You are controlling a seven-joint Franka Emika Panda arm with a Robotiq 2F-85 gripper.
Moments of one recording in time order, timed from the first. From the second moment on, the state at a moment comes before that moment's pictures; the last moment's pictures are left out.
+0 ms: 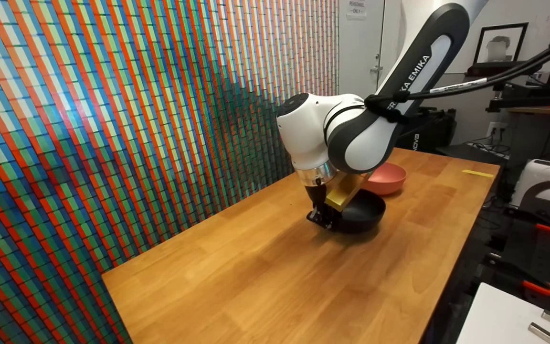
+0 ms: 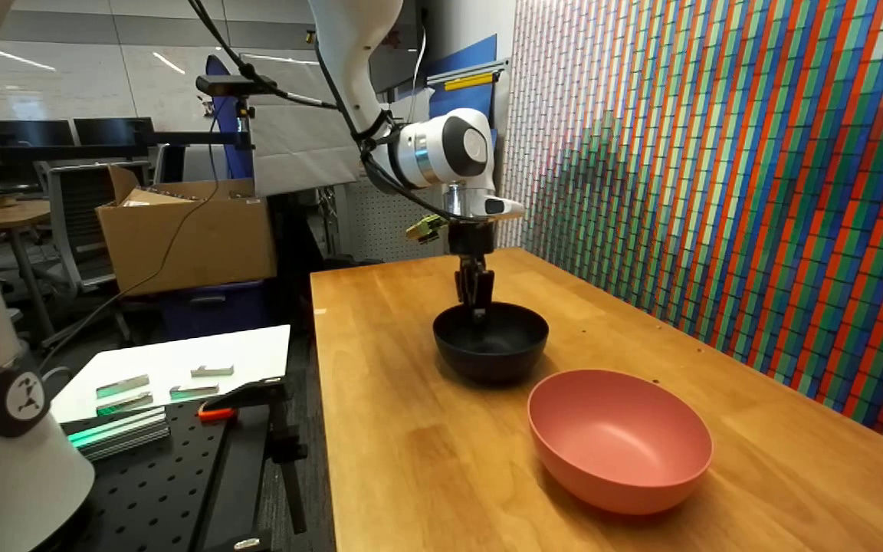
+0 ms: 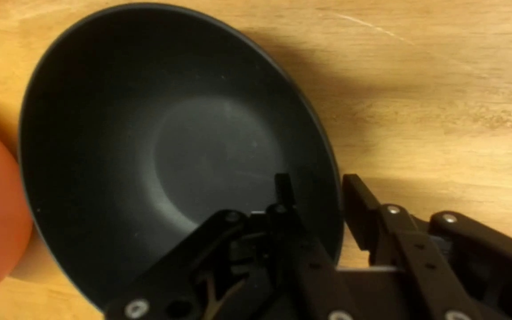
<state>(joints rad) 0.49 0.63 0.03 -1.90 -0.38 2.28 0.79</state>
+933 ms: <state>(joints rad) 0.48 0.58 0.01 -1.92 -0.40 2.29 0.79</state>
